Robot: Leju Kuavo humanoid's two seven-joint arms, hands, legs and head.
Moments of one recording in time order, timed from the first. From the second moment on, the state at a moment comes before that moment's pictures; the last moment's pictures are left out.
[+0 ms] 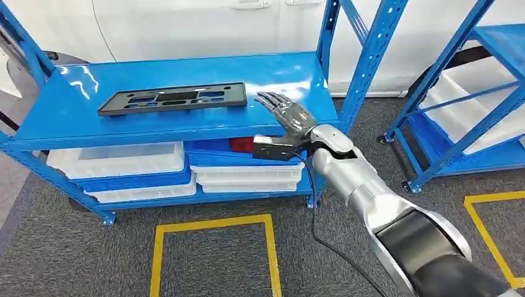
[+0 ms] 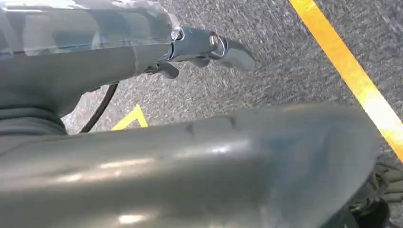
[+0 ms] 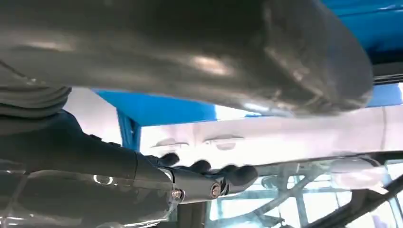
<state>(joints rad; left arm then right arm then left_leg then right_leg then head) -0.11 -0.21 0.93 -0.21 -1.46 0.13 0.03 -0.98 -0.03 0.54 -0.52 0.91 -0.22 -0.44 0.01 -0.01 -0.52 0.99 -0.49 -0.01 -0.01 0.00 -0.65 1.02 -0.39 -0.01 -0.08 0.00</state>
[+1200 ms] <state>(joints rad) -0.11 -0.21 0.95 -0.21 -1.45 0.14 0.03 -1.02 0.01 0.56 -0.49 0.88 -0.21 -0.45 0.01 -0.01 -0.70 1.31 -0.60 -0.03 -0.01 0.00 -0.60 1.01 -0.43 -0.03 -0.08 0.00</state>
